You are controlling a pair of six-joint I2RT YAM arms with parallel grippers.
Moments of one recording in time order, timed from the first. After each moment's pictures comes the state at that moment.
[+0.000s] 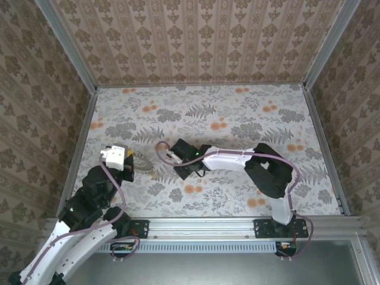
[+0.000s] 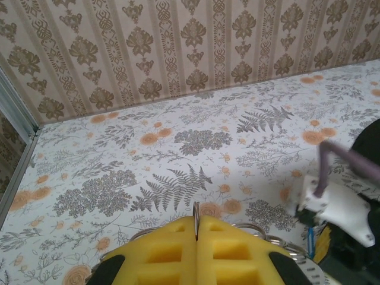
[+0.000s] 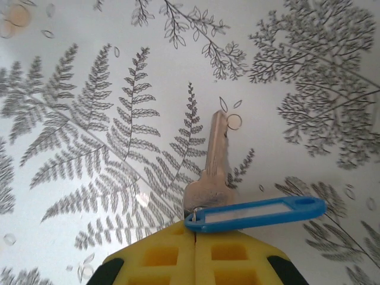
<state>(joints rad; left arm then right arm) -0.73 0.31 0.66 -0.62 -0.41 -0.06 0.93 1.93 1.26 -0.38 -0.01 0.13</state>
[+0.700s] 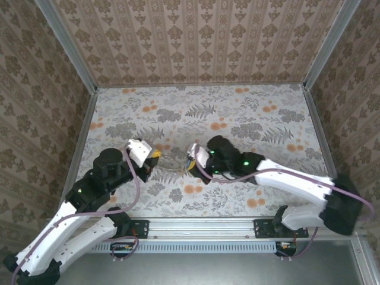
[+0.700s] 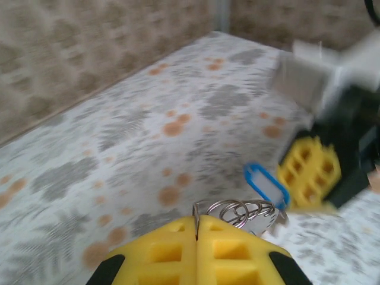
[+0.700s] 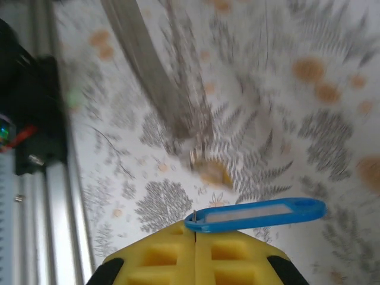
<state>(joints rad) -0.78 0.59 0.81 -0.57 0.13 0.11 0.90 1.22 0.91 -0.28 -0.29 -0.10</state>
